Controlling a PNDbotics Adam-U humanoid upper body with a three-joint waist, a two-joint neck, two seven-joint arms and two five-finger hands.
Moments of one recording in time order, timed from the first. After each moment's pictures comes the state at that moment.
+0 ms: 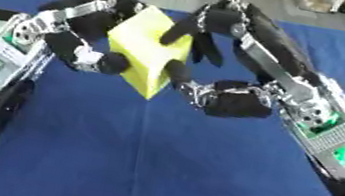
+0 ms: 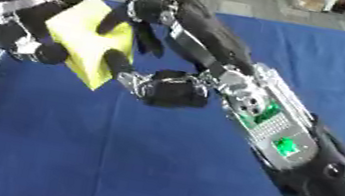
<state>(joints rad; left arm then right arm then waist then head) -0.78 0.29 -0.34 -1.45 0.28 -0.23 -0.70 -0.64 -0.50 0.52 -1.98 0.32 -0.22 0.03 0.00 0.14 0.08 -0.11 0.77</state>
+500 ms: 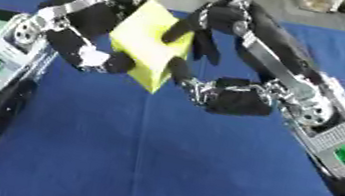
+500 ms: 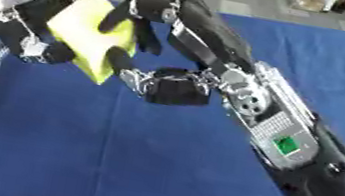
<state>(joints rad) -0.78 0.28 -0.34 -1.45 0.31 -0.21 -0.65 -0.64 -0.50 0.51 -1.98 0.32 -0.22 0.03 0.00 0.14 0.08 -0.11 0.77</state>
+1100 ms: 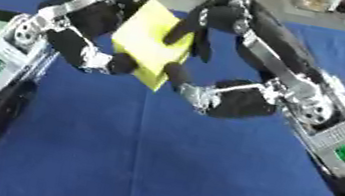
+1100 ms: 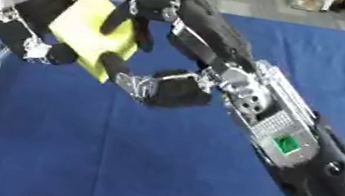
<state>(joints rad) -0.78 0.28 -0.34 -1.46 0.31 -0.21 -0.63 -0.64 -0.50 0.50 -1.98 0.36 -0.24 0.04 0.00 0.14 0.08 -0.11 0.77</state>
